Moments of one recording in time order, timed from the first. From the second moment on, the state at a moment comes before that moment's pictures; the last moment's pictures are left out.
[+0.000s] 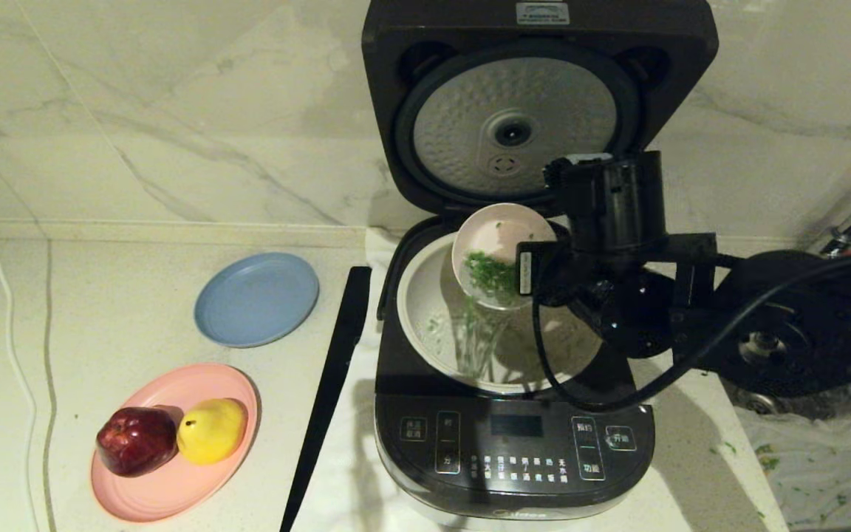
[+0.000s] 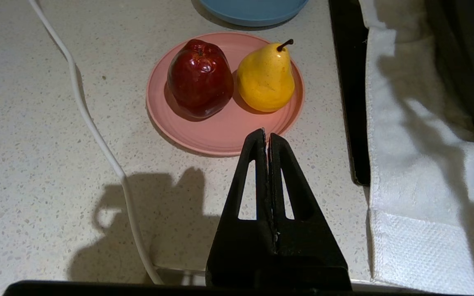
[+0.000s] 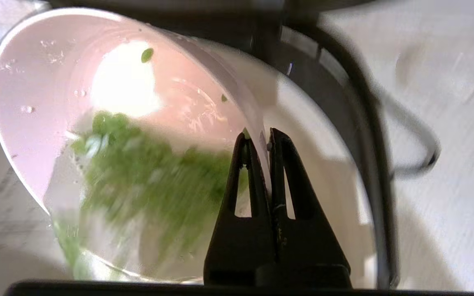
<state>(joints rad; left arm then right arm) 0.00 0.00 -0.04 0.10 0.00 0.01 0.76 1.85 -1.31 -0.29 -0.72 0.20</state>
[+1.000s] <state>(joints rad) 0.00 0.00 -0.04 0.10 0.00 0.01 0.76 1.99 -1.10 -1.44 -0.77 -0.58</state>
